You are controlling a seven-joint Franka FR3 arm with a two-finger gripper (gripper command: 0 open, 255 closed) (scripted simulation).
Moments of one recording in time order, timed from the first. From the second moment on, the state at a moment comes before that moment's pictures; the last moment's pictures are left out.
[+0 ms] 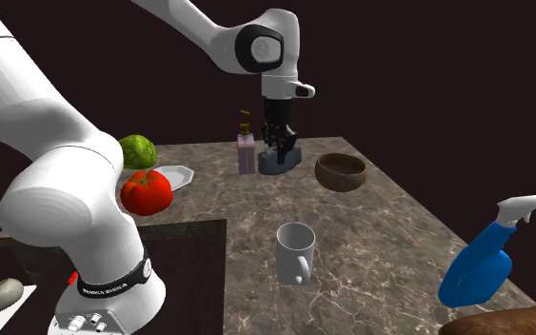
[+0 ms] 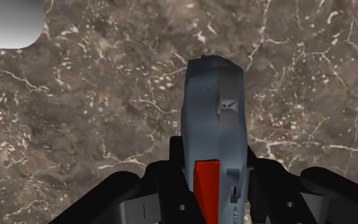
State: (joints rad) arm 0.24 -0.31 0.34 -2.45 0.06 2.11 0.04
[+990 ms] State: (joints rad) arm 0.21 -0.15 0.34 -2.16 0.00 1.97 0.06
